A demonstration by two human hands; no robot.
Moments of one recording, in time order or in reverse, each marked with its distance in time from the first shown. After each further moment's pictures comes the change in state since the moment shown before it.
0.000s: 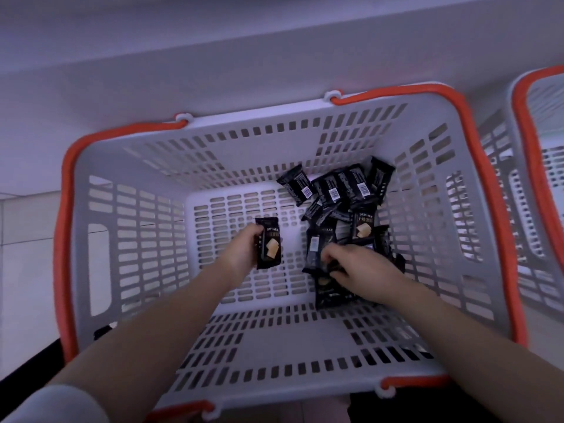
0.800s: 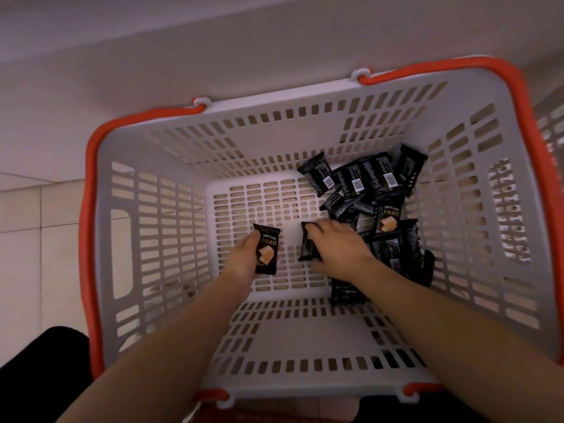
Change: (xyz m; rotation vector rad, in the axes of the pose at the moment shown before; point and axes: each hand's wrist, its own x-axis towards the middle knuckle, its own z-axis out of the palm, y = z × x) left_hand -0.016 -0.022 -0.020 0.035 0.370 0.036; right_hand 0.070 -0.021 0.038 -0.184 0.072 -0.063
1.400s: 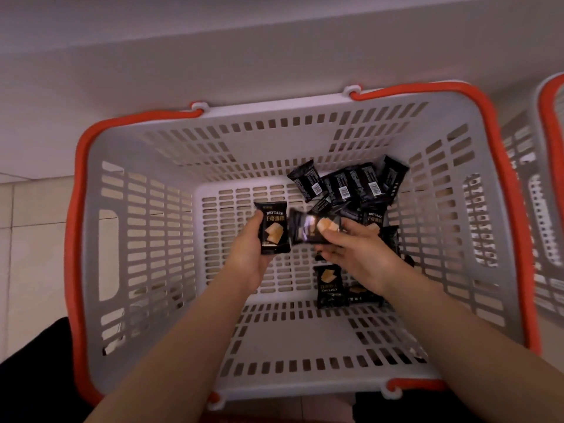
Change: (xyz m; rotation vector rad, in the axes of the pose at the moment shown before) left_hand -0.014 0.018 0.033 -0.323 -0.224 0.049; right_hand -0.046 0.001 -0.052 1.887 0.066 0.478
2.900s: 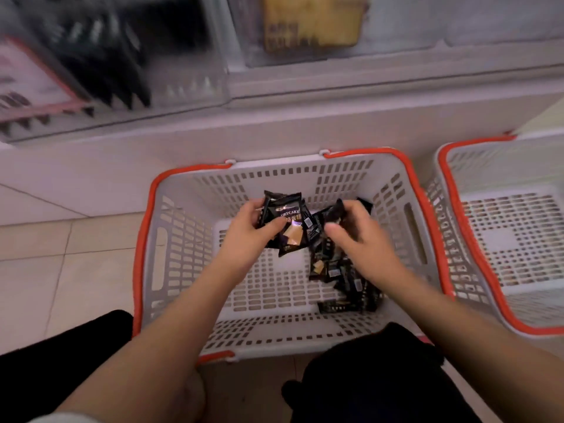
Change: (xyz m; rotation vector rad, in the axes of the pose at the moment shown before) left_hand -0.124 0.064 0.023 0.542 -0.132 0.677; right_hand -0.115 -0.047 0.034 -0.845 0.101 -0.878
